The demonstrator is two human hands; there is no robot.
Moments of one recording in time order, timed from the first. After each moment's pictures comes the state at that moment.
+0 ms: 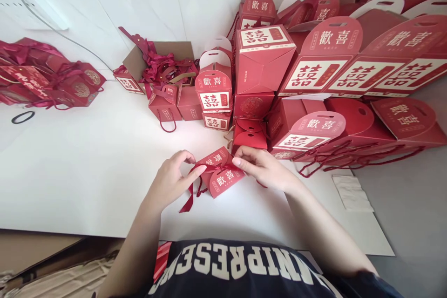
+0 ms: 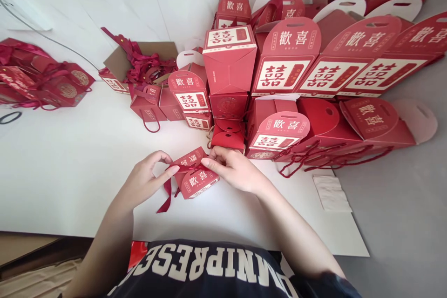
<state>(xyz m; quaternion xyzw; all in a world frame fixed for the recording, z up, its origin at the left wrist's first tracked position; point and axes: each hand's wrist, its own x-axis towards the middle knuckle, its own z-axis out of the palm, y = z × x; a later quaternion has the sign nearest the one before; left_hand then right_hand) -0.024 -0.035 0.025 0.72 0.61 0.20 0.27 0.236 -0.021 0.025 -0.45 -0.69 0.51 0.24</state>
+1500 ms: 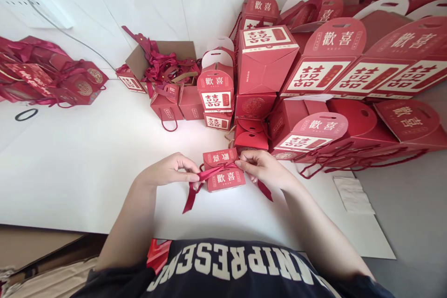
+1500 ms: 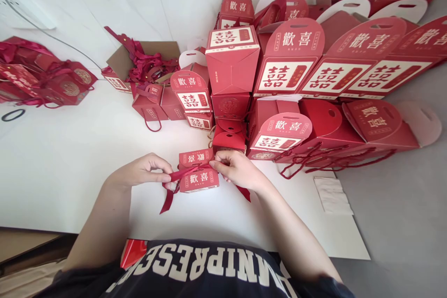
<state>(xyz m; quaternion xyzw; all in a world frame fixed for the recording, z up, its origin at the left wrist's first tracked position) -0.053 0.010 0.026 0.66 0.35 0.05 0.66 0.243 -0.018 0.002 -0.45 -0.66 0.56 0.24</state>
